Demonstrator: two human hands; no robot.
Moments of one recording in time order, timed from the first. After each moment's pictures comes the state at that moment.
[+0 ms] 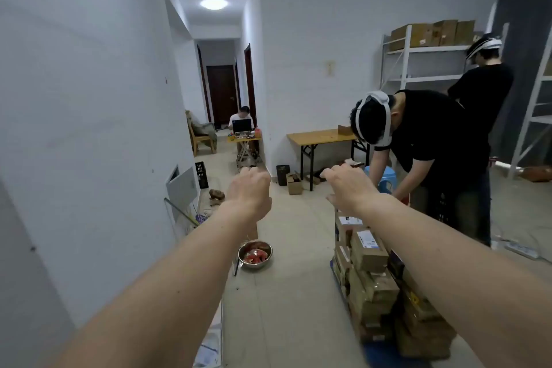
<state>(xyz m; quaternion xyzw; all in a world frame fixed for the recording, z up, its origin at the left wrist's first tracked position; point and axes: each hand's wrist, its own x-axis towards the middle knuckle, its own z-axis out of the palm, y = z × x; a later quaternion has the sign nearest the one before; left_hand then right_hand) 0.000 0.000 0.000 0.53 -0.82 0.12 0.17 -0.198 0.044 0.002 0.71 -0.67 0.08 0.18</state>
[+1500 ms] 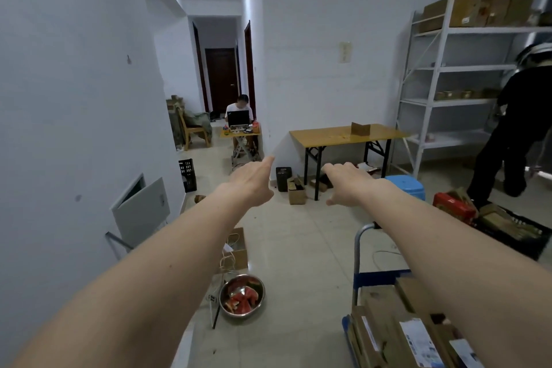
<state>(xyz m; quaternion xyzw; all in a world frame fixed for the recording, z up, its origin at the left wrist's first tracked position) -0.139 -0.513 -0.015 0.53 -0.83 0.03 0.14 -0.335 -0.467 -0.013 0.70 -0.71 0.02 0.04</state>
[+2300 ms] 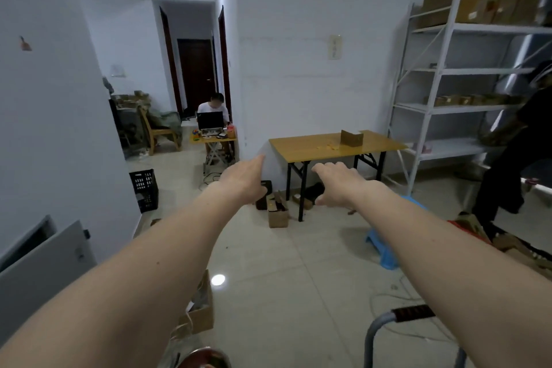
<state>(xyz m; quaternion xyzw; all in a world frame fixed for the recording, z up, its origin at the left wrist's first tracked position) -0.293 -0.948 -0.016 0.53 -0.83 0.01 0.14 -0.480 -0.883 -0.008 0.69 -0.73 0.02 0.04</state>
